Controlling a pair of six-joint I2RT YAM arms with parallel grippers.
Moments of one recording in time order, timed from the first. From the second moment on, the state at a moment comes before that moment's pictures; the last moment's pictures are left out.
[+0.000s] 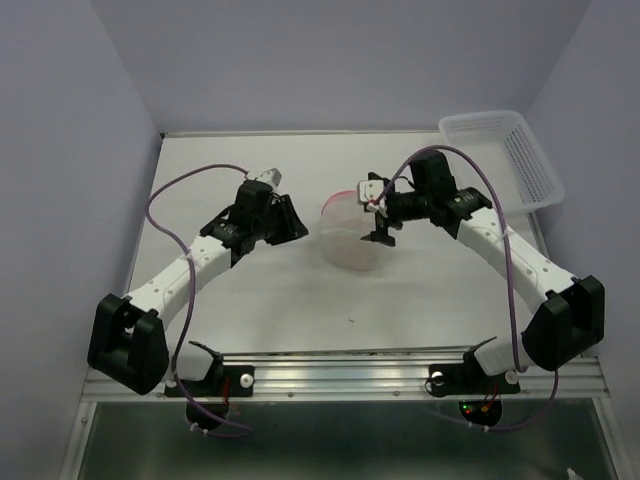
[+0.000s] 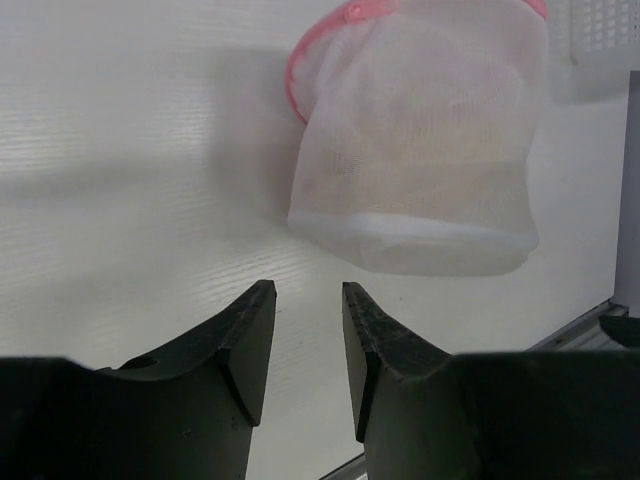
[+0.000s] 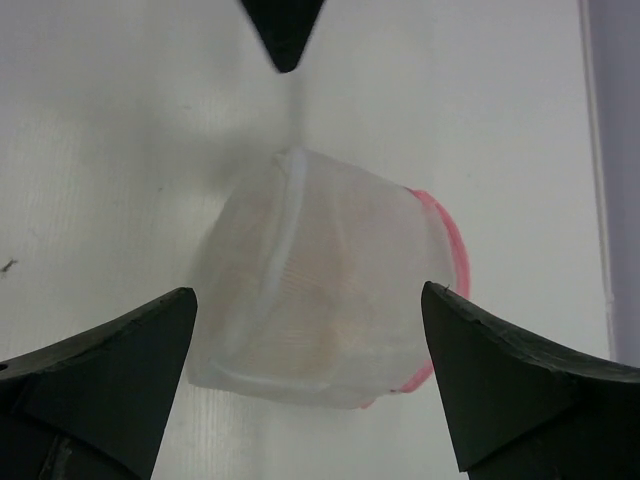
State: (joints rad) left arm -0.46 1.29 0.94 -0.33 0.16 -0.64; right arm 0.46 1.42 1.24 -0.59 -0.79 -1.05
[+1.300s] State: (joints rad) left arm -0.19 0.94 0.78 -0.53 -0.12 -0.74; right arm 0.82 2.17 1.87 -0.51 0.45 -0.14
